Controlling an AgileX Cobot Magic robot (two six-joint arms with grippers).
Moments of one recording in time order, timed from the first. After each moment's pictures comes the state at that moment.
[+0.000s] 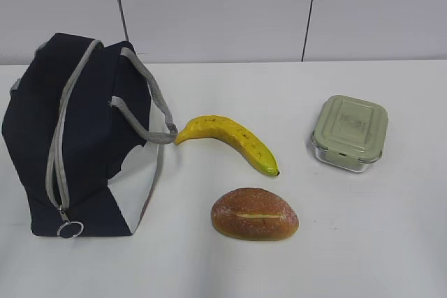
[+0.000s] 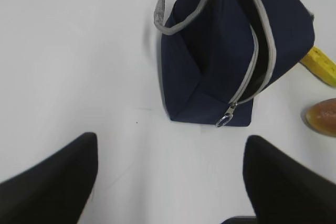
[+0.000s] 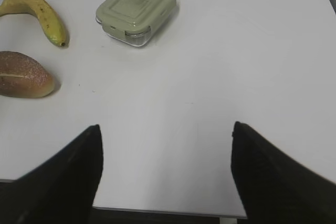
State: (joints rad) left arm -0.01 0.12 -0.60 -0.05 1.10 -0.09; right arm 0.02 -0.02 -0.50 -0.07 1.14 -0.05
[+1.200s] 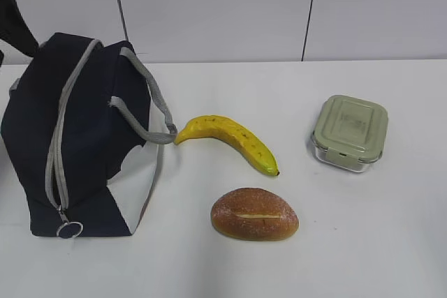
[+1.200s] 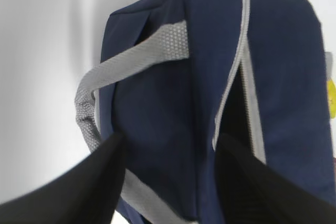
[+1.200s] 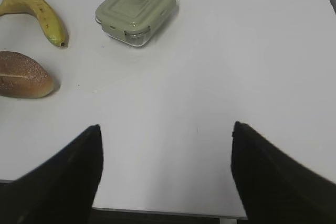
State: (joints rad) left arm -0.01 1.60 -1.48 -0.27 1.13 0.01; right arm 0.02 -0.02 -0.50 -0.07 1.14 -0.05
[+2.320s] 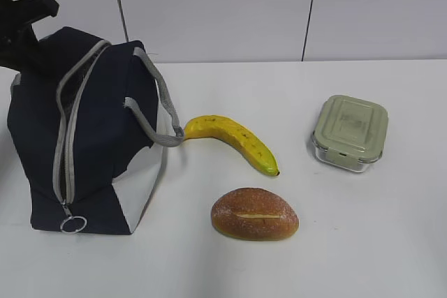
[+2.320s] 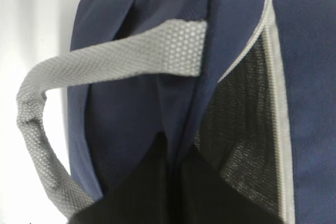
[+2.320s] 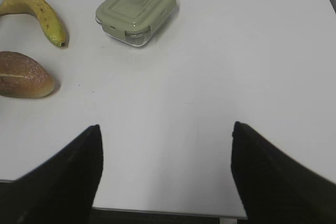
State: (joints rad) left arm -0.01 1.71 -1.48 -0.38 1.11 0.05; right arm 0.02 -0.02 -0.50 -0.07 1.14 -0.05
